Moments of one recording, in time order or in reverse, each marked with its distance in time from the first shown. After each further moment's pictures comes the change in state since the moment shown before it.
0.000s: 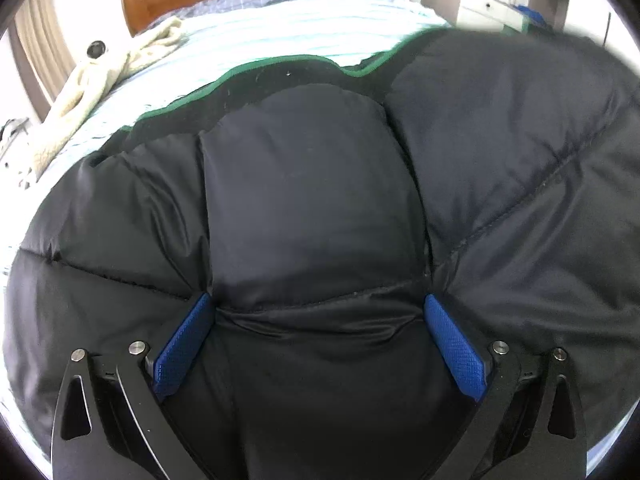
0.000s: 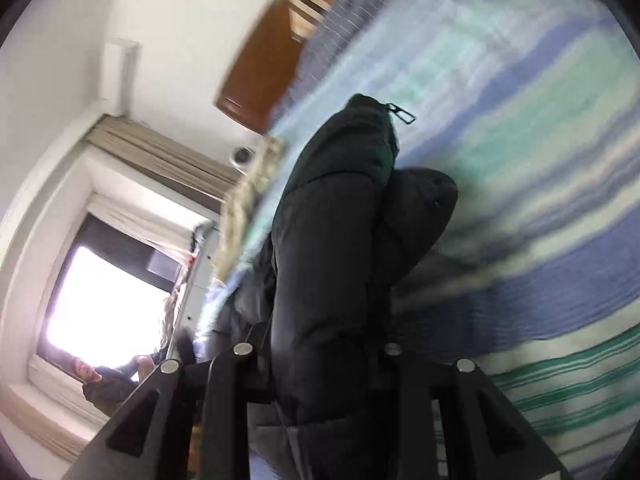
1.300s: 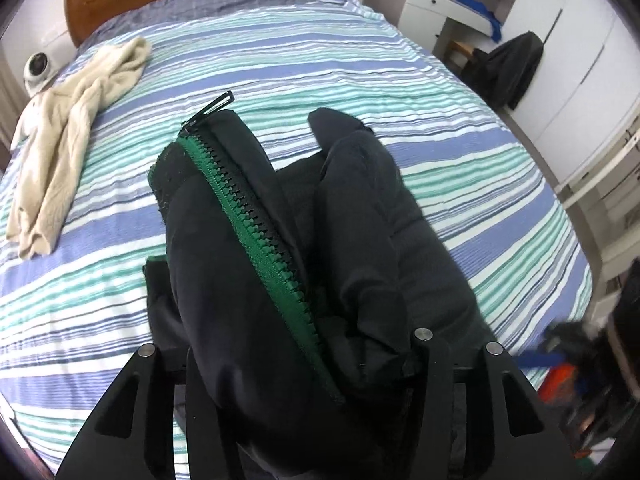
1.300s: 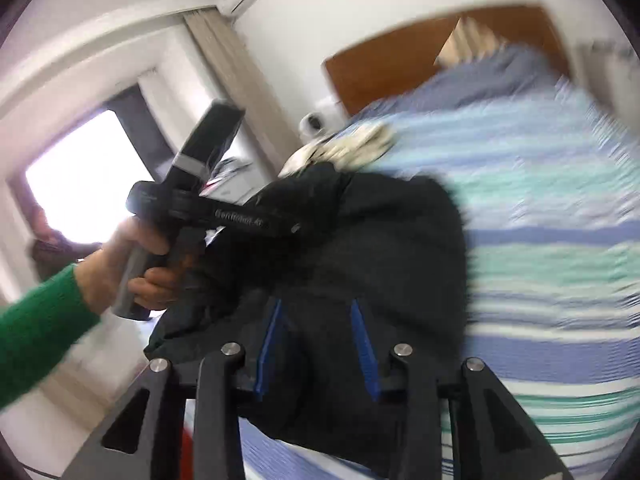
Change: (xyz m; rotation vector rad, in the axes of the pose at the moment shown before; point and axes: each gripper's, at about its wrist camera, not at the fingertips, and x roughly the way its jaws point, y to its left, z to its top) left arm -0.110 0.103 0.095 0.112 0.080 -0.256; right arm 0.083 0.178 -0.094 -0.464 0.106 0.082
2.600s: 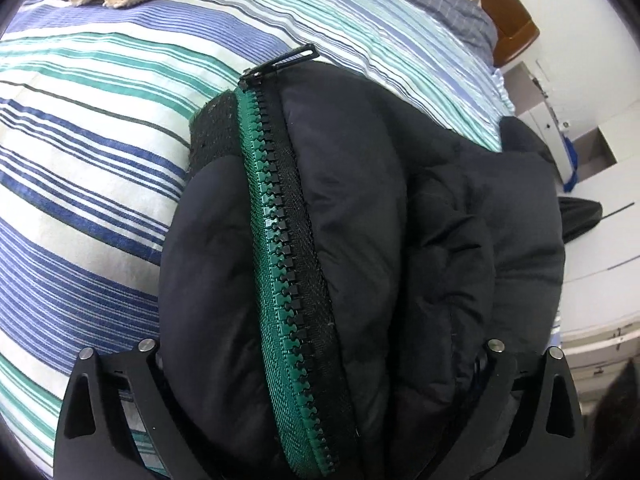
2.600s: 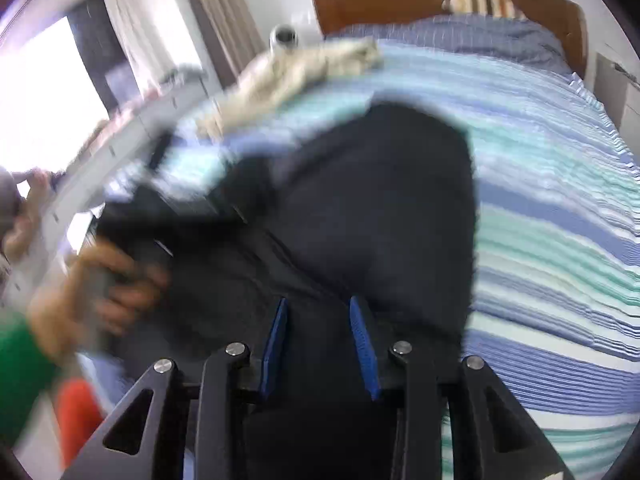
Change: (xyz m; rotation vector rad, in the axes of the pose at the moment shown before) left arm 0.106 0.147 -0.087 -0.622 -0.045 -0.080; right arm 0.142 -0.002 -0.013 -0.196 0.314 -0.414
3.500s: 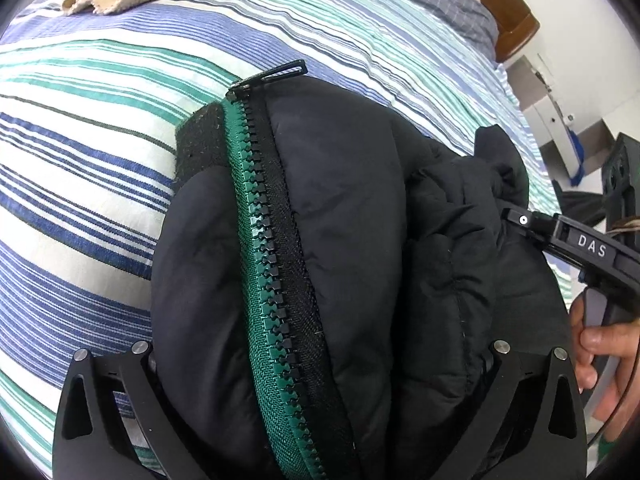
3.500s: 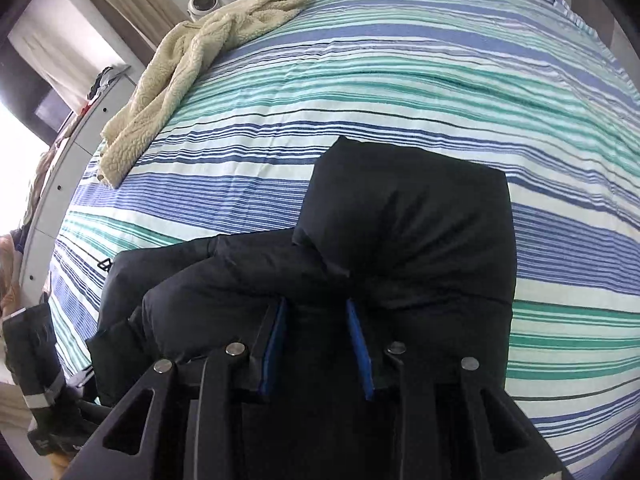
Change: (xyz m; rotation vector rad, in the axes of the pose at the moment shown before) left arm -0.003 0.004 0.007 0.030 -0.012 0.023; right arm 0.083 -0.078 0.098 0.275 0.197 -0.014
